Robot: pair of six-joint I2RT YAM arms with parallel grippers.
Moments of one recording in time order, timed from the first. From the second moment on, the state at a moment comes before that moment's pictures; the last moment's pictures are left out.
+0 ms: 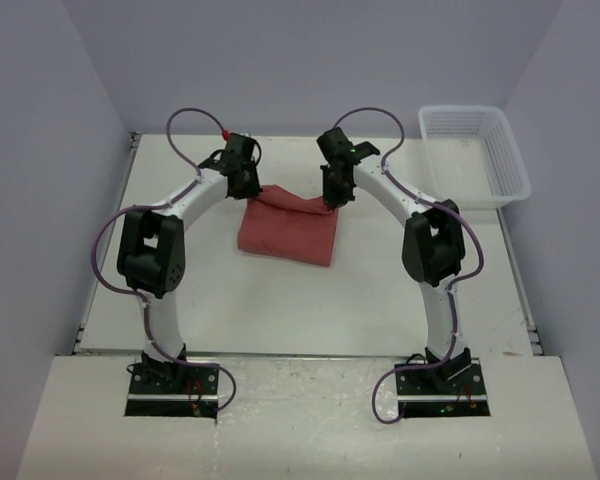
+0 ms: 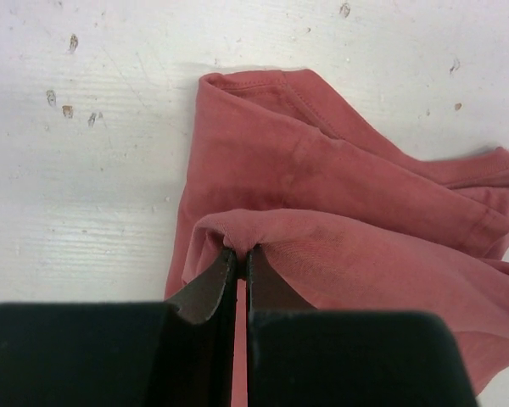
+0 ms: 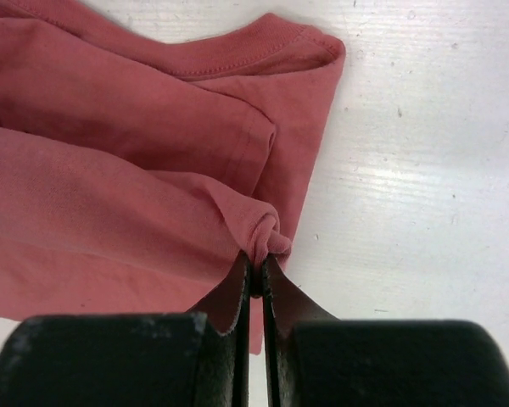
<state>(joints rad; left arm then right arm) -0.33 1.97 1.56 -0.49 -0.12 -0.48 0.50 2.19 1.97 -0.94 0.10 0.47</state>
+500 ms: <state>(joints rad) -0.33 2.17 1.69 -0.44 -0.08 -0.41 0.47 2.30 2.13 -0.98 0.11 0.47</state>
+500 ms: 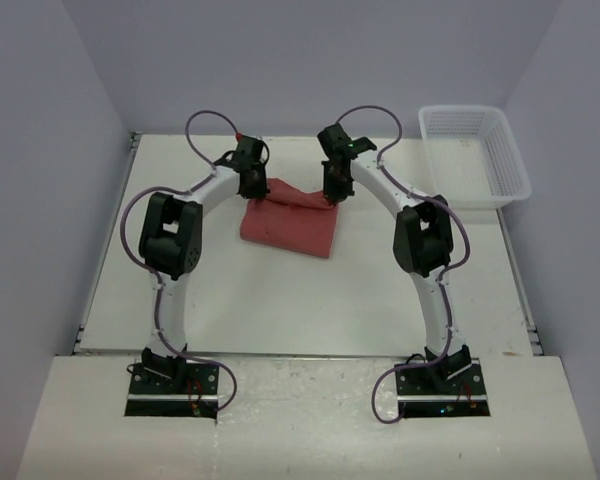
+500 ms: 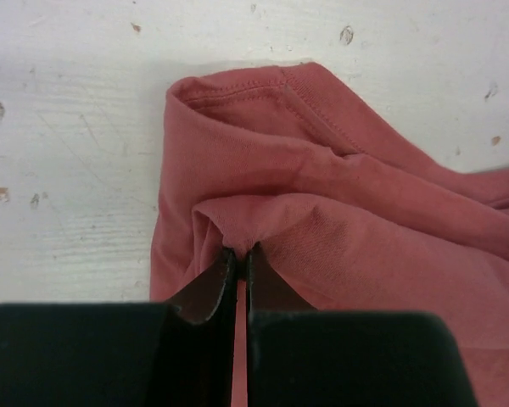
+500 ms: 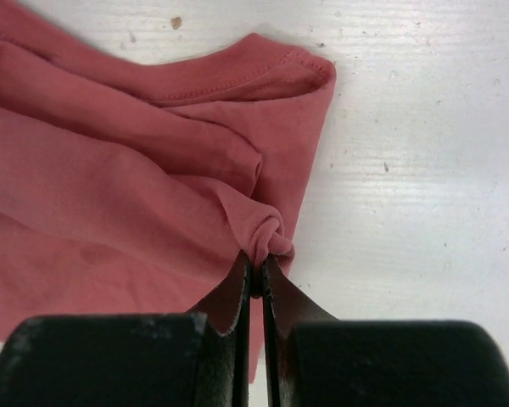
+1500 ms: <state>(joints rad) -0.33 1.68 1.37 -0.03 0.02 -0.32 0.49 2.12 2.01 -0.88 0.08 0.42</state>
